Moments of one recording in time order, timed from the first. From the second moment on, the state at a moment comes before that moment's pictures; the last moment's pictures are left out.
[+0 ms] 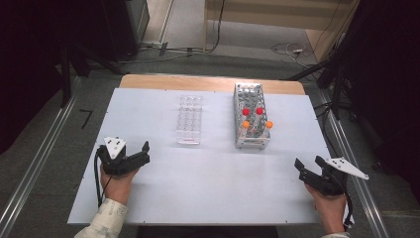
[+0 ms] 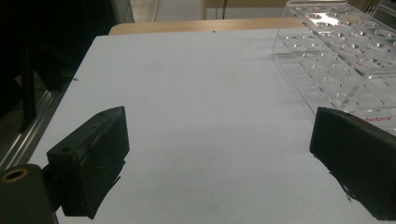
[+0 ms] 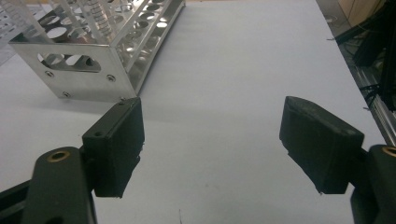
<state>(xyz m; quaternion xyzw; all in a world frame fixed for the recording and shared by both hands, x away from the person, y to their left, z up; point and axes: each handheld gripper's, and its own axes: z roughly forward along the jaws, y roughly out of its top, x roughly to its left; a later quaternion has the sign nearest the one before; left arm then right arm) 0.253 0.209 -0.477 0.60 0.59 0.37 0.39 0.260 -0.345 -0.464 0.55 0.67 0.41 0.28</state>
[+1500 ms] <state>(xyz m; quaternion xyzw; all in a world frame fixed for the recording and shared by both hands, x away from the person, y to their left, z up) 0.252 0.207 -0.477 0.60 0.59 0.37 0.40 0.293 -0.297 -0.452 0.51 0.70 0.43 0.26</state>
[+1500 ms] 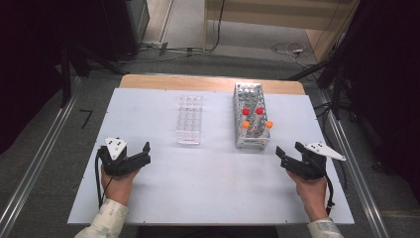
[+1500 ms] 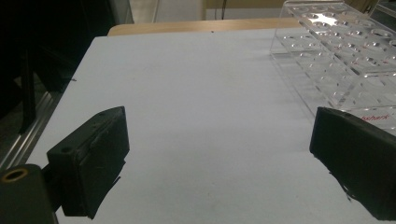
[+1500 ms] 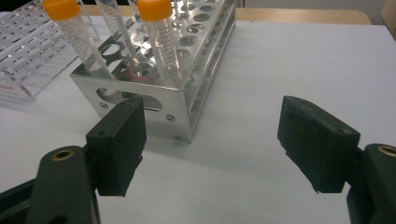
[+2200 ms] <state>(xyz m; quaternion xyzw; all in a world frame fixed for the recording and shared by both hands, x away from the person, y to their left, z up) 0.252 0.207 -0.478 0.60 0.59 0.37 0.39 0.307 -0.280 -0.448 0.50 0.70 0.44 0.25</state>
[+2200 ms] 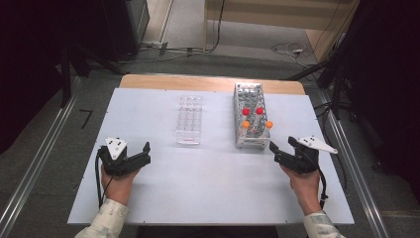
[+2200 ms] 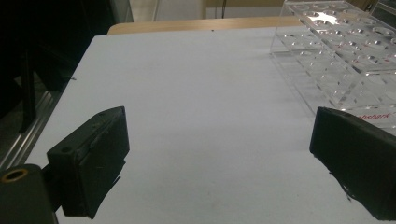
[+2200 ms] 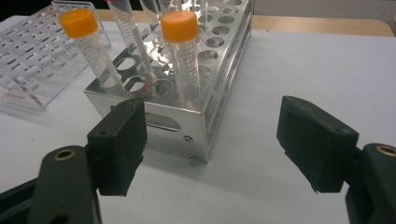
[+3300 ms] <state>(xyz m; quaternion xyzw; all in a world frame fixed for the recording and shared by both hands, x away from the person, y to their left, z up) 0.252 0.207 -0.478 0.60 0.59 0.37 0.39 0.337 -0.253 -0.453 0.48 0.71 0.45 0.26</state>
